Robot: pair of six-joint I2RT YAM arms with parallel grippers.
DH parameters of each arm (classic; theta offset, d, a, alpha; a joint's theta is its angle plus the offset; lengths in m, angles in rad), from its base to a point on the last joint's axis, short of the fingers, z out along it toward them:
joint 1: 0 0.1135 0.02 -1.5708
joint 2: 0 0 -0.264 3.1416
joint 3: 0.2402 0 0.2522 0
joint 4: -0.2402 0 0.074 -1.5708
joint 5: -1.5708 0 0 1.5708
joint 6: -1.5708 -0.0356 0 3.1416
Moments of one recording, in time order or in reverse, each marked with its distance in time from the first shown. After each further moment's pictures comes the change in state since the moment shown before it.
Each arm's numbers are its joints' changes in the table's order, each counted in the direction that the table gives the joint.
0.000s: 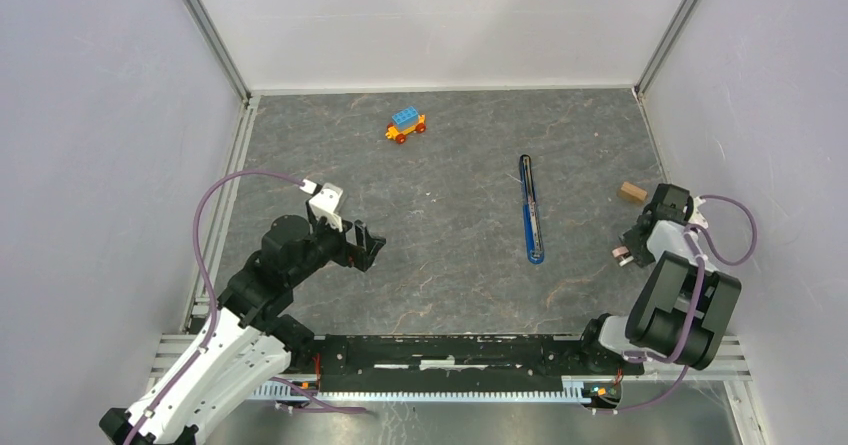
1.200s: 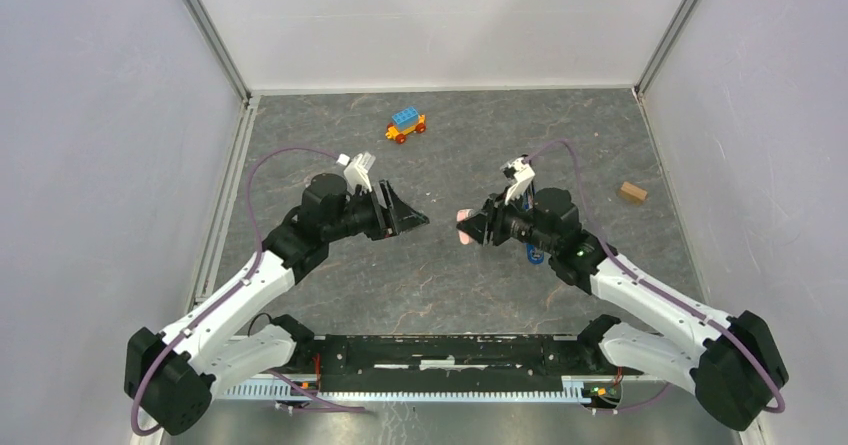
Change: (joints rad) left arm 0.000 0.411 0.118 0.235 -0.321 0.605; right arm 1.099 -0.360 -0.075 0.520 0.496 0.167
